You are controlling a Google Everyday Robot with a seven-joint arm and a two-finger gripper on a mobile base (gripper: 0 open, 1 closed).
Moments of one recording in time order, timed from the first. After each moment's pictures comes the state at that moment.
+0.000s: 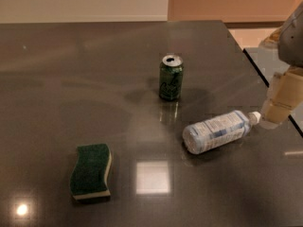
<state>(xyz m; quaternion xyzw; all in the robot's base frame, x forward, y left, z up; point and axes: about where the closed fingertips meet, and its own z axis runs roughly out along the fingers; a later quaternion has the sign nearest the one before) 0.438 -0.217 0.976 -0.60 0.78 -0.03 0.16</state>
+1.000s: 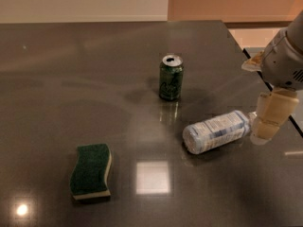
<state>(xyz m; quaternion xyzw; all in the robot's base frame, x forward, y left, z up) 0.436 -0.206 0.931 -0.64 0.76 0.01 0.14</state>
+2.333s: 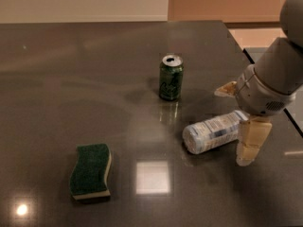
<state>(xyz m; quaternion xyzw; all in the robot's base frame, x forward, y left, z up) 0.430 -0.179 0.861 -0.71 0.69 0.06 0.12</state>
